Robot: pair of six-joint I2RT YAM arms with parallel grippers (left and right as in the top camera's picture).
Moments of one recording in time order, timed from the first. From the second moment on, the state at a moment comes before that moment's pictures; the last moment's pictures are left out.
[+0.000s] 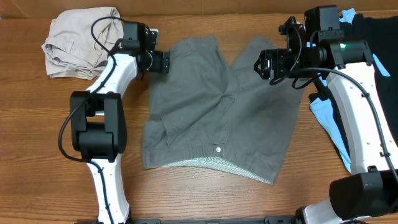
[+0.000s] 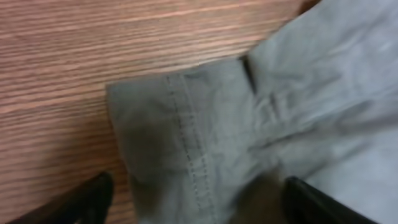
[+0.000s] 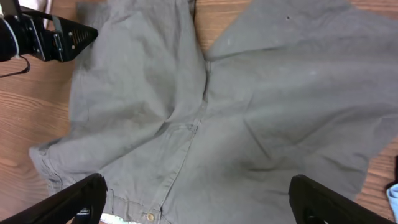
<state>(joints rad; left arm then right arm) -0.08 2.28 1.71 -0.47 0.16 0.01 0.10 1.71 1.74 -1.14 -0.32 0.05</state>
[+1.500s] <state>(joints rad) -0.06 2.36 2.18 -0.48 0.04 0.01 0.10 1.80 1.73 -1.06 -0.24 0.18</state>
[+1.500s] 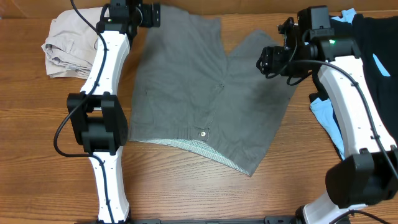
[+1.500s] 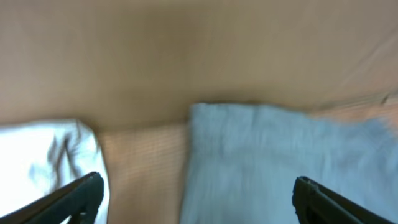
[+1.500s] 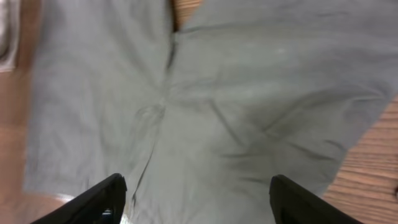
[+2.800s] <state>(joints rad) -0.16 2.36 2.33 -1.15 0.14 0.01 -0.17 2.25 1.72 -0.49 -0.08 0.41</state>
